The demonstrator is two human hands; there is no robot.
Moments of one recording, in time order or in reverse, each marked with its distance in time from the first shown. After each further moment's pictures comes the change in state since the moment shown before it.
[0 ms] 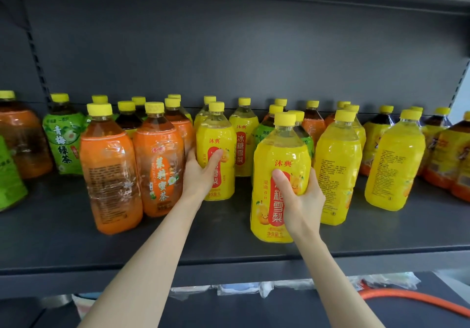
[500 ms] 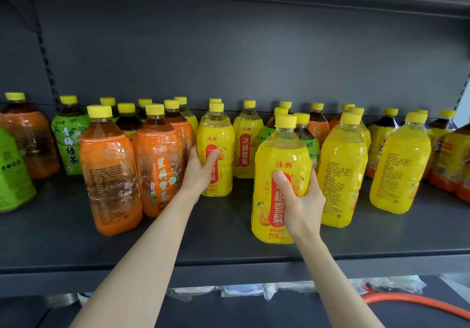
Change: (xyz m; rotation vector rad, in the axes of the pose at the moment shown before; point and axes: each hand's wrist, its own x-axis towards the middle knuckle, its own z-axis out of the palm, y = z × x) left_hand 0.023 -0.010 -0.013 0.023 -0.081 -0.006; right_hand -0.003 -0.002 0.007 0.009 -0.026 0.017
